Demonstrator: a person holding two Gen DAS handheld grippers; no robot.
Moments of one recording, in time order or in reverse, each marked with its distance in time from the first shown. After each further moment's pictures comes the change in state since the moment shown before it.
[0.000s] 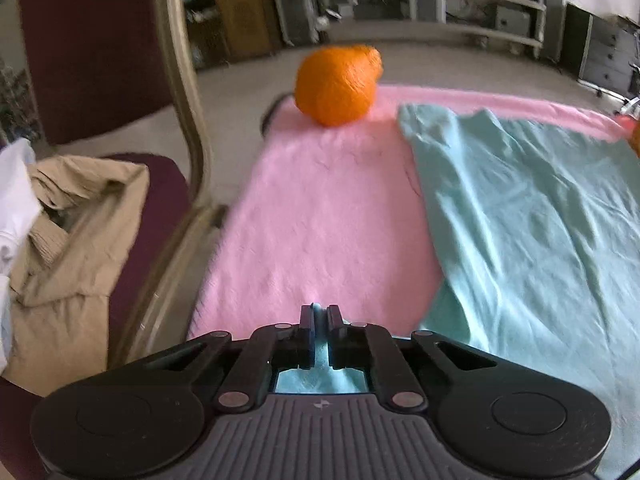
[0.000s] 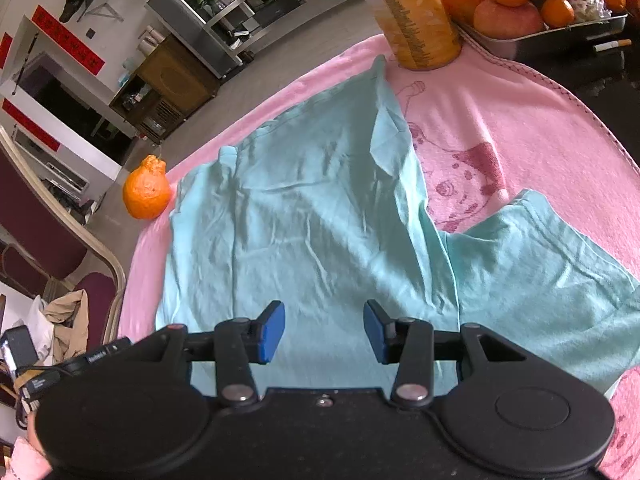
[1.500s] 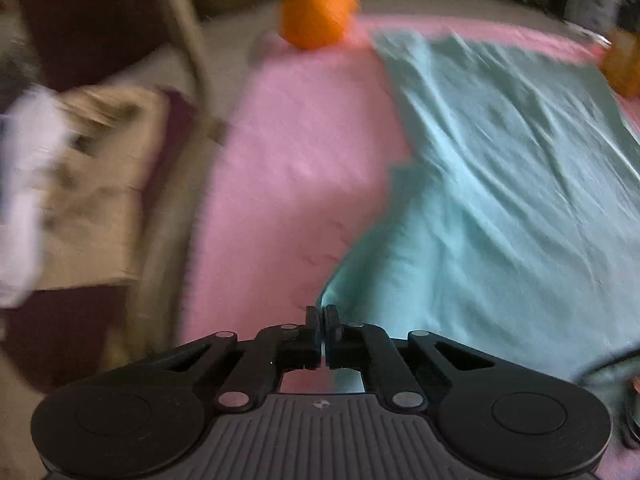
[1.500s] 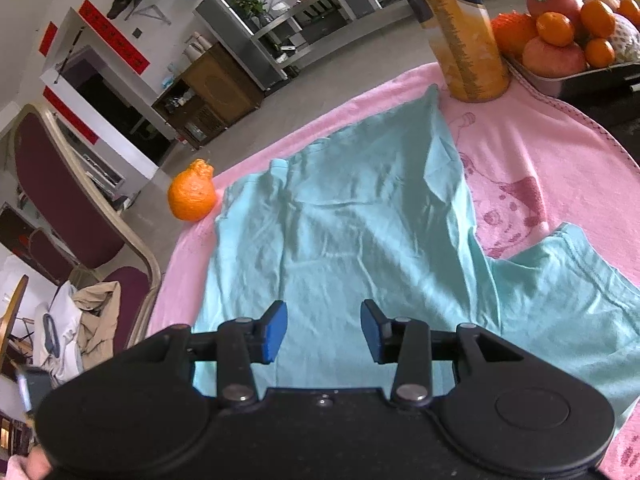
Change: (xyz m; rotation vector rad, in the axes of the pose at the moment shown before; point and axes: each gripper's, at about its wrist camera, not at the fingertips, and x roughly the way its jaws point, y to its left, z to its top) left arm -0.059 -0.005 -0.042 0.063 0.138 0.021; right arm -0.011 0.023 -0.005 -0.087 -0.064 0.092
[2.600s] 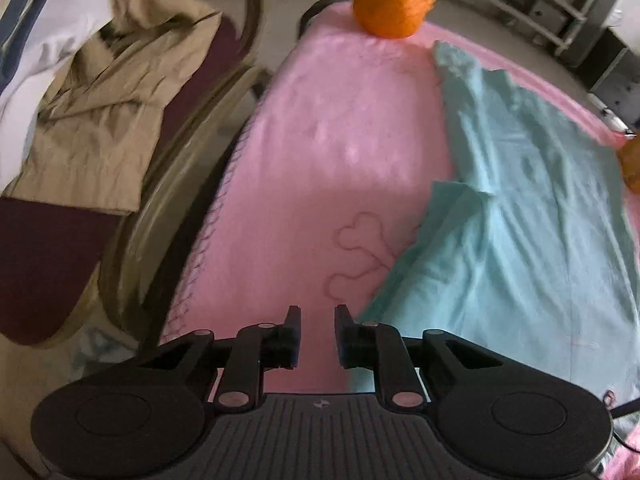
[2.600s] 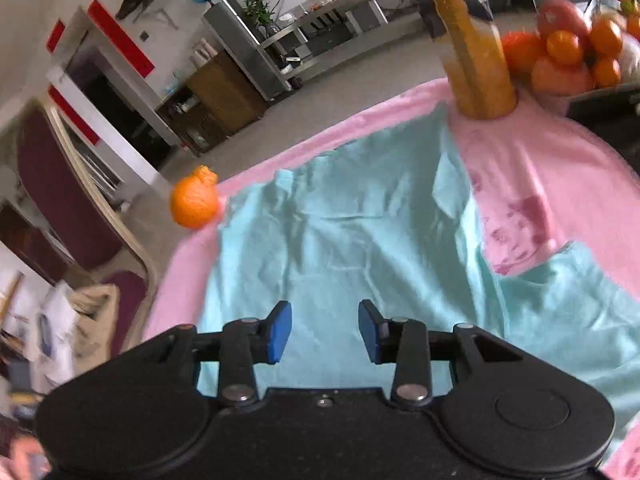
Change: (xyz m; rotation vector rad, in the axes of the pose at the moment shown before) left arm 0.026 0.055 -0.014 -0.266 0.128 -0.260; right arm 0.002 0.012 0.004 -0.037 -0.048 0.013
